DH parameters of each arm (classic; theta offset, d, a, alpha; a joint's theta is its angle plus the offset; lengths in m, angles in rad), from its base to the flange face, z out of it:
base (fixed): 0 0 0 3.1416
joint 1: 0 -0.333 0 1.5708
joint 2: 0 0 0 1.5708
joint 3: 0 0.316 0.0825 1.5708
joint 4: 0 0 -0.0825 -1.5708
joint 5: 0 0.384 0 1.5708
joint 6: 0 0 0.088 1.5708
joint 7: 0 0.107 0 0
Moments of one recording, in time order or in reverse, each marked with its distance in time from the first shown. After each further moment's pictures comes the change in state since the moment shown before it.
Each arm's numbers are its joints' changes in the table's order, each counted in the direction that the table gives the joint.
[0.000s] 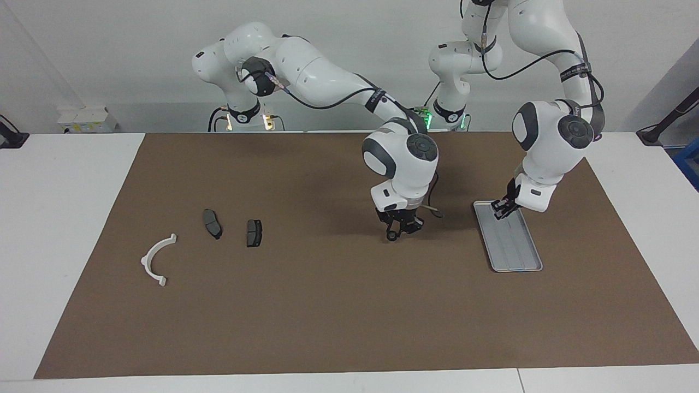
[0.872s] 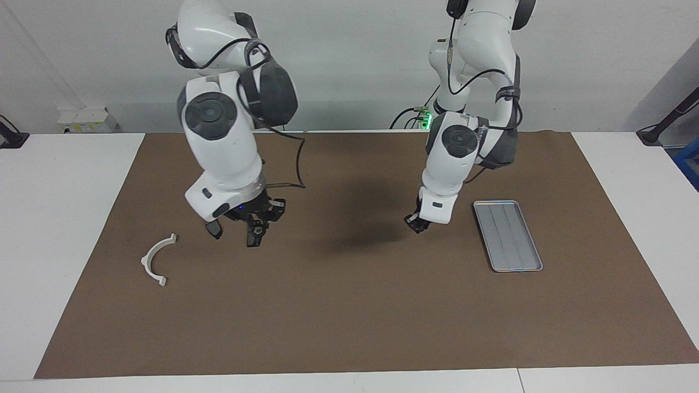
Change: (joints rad) left arm 0.408 0.232 -0.004 0.257 -0.010 0.031 -0.551; right arm 0.564 -0.280 0.068 0.008 0.021 -0.372 -1.056
